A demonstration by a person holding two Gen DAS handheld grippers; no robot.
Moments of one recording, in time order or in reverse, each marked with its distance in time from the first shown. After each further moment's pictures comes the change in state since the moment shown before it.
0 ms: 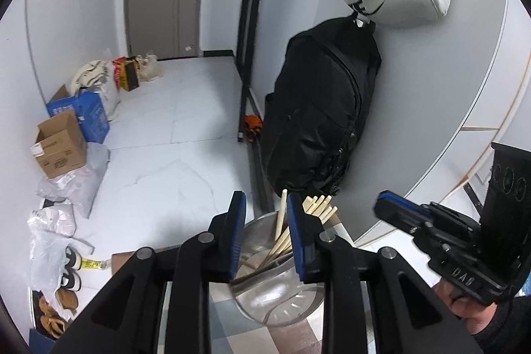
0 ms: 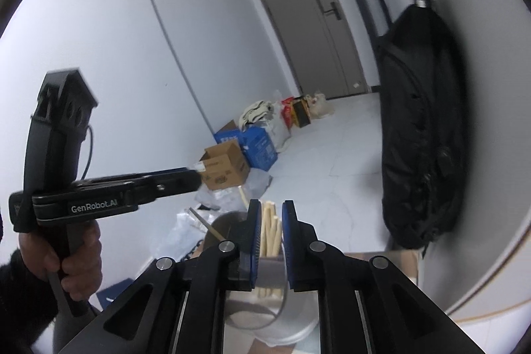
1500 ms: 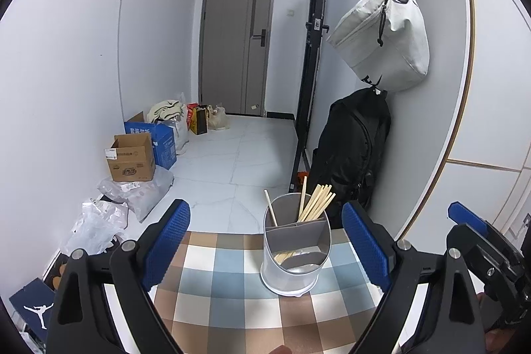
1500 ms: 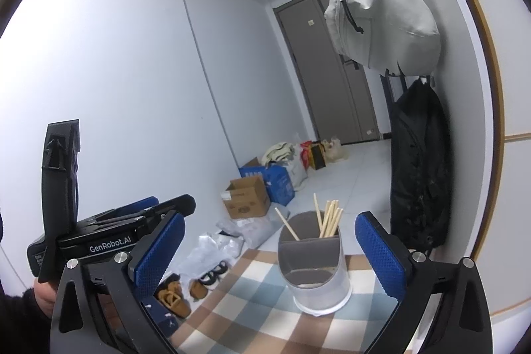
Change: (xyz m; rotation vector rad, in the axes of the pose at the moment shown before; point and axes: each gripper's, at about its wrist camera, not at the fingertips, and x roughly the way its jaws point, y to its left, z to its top) left arm -0.119 -0.039 -0.081 -0.128 -0.326 0.254; right arm -0.129 0.088 -0.033 -0.099 -0.199 0.040
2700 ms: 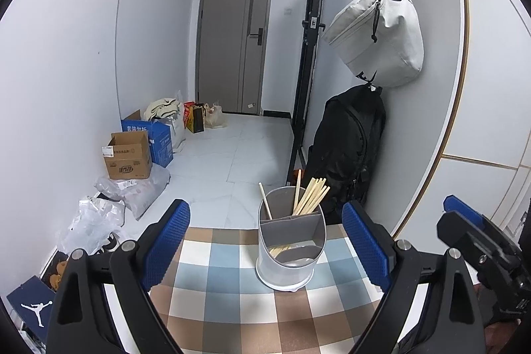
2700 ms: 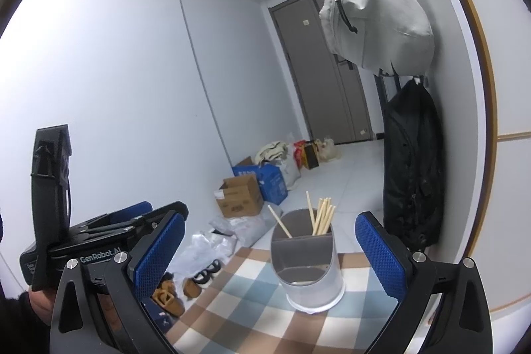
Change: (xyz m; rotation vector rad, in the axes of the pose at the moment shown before) left arm -0.005 0.001 -0.007 0.008 0.009 -0.025; right arm -0.003 -0.001 -0.006 -0.004 0.004 -0.028
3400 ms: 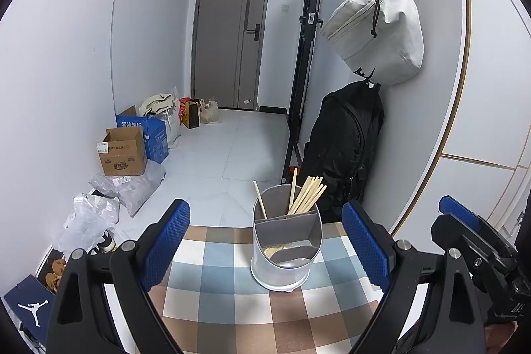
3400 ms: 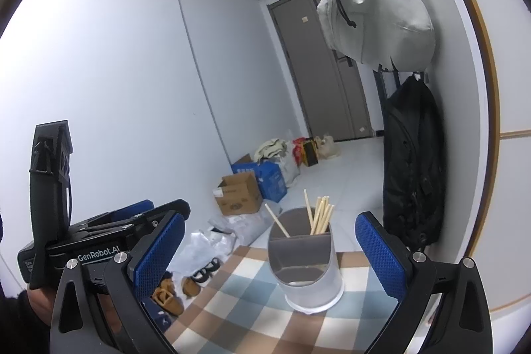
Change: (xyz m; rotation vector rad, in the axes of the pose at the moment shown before) left arm 0.011 0.000 0.002 -0.006 0.028 -0.022; right arm 0.006 -0.003 0.001 0.002 0.012 -0.003
